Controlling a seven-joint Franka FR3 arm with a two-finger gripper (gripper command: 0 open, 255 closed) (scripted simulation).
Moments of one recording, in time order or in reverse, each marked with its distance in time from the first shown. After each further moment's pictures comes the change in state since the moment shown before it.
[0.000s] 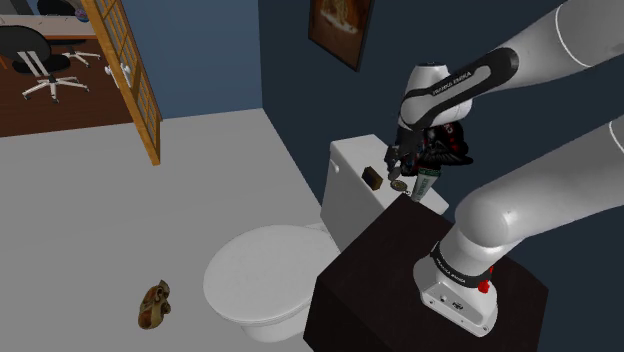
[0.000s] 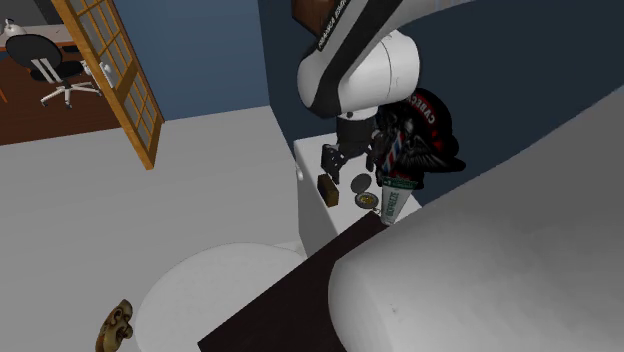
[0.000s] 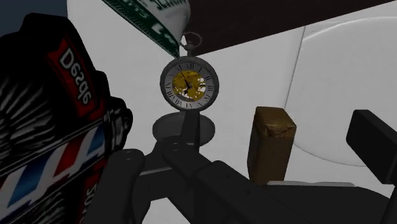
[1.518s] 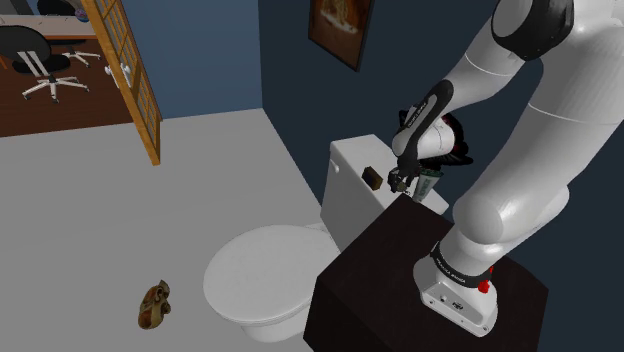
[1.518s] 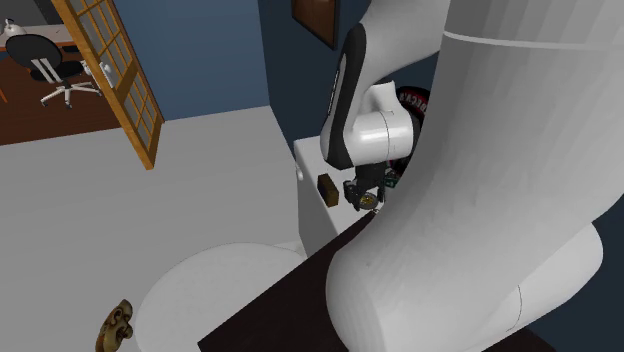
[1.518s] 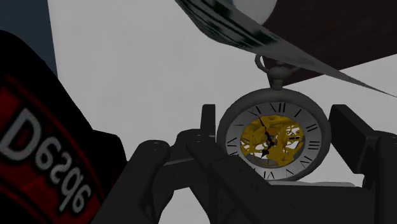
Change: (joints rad) arm -0.067 0.512 -0.075 0.053 0.070 0.459 -0.118
